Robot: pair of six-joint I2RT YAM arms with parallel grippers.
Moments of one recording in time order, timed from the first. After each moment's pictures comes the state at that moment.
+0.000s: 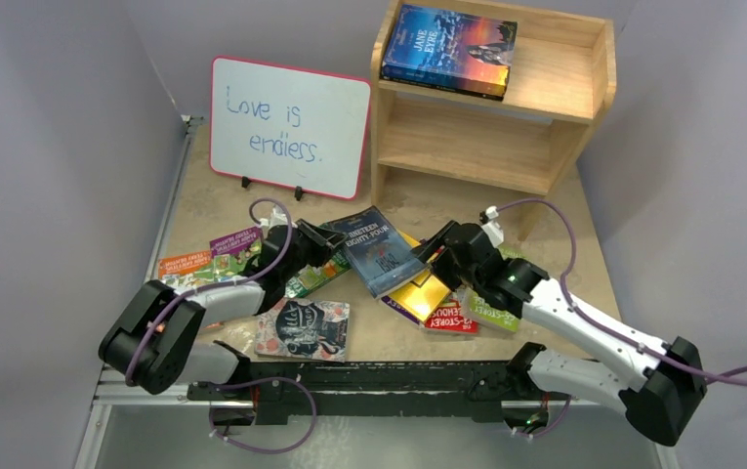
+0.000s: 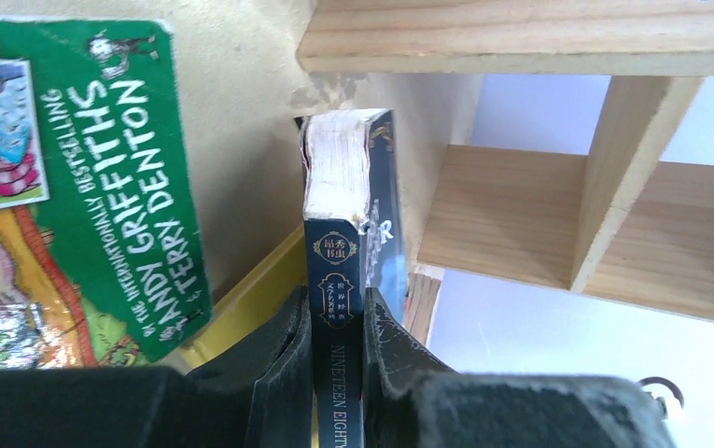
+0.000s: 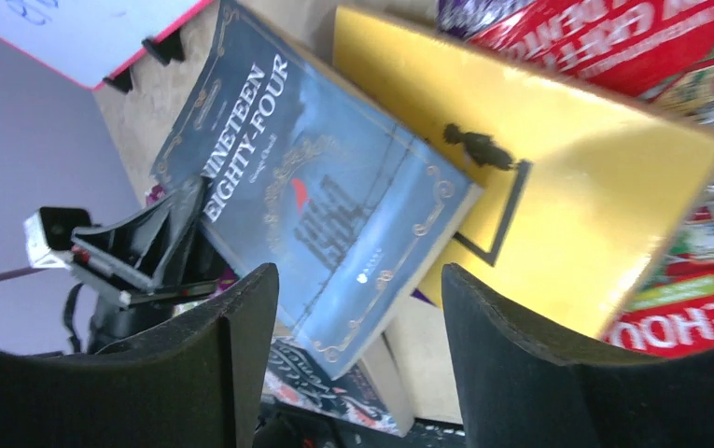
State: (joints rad) left arm -0.51 1.36 0.39 0.60 0.03 -1.36; right arm 0.77 1.03 0.74 -0.46 0.27 1.35
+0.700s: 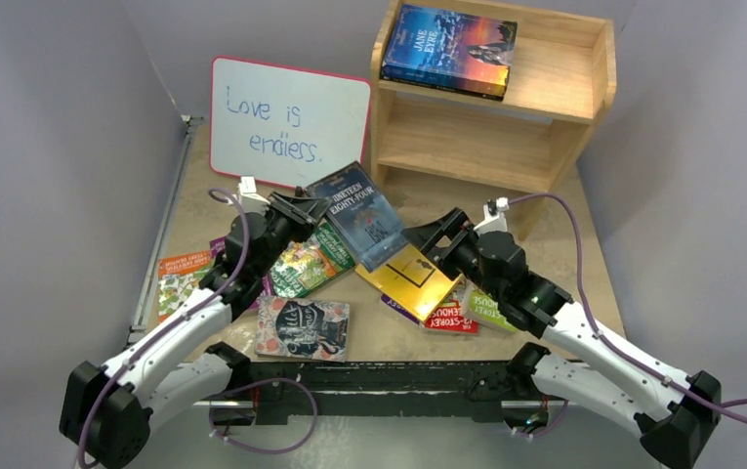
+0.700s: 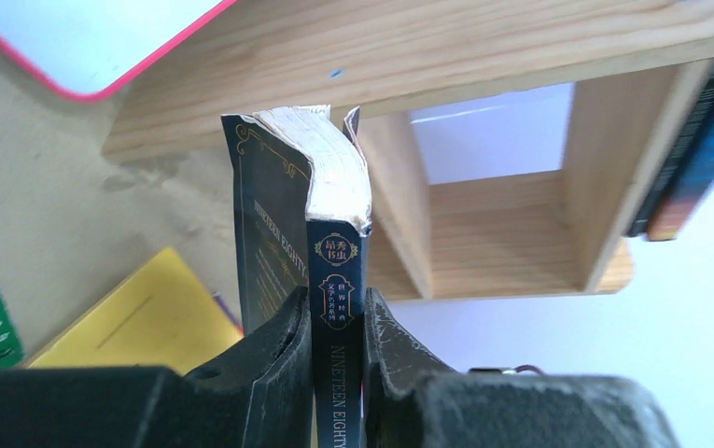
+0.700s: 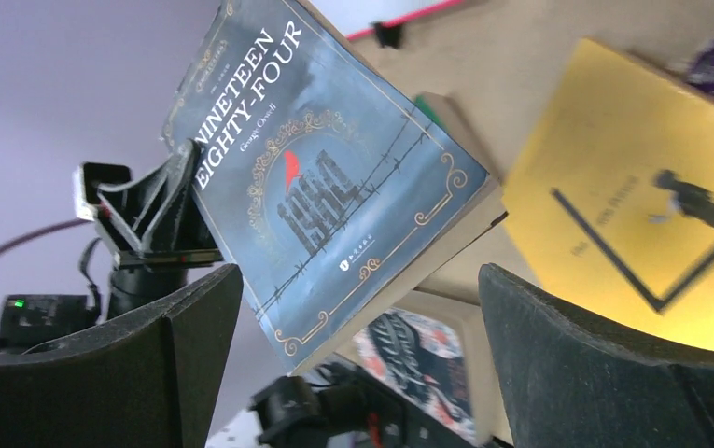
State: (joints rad) left arm -0.51 0.95 0.57 0.27 -0.07 -1.30; right arm 0.77 0.81 0.66 -0.20 0.20 1.20
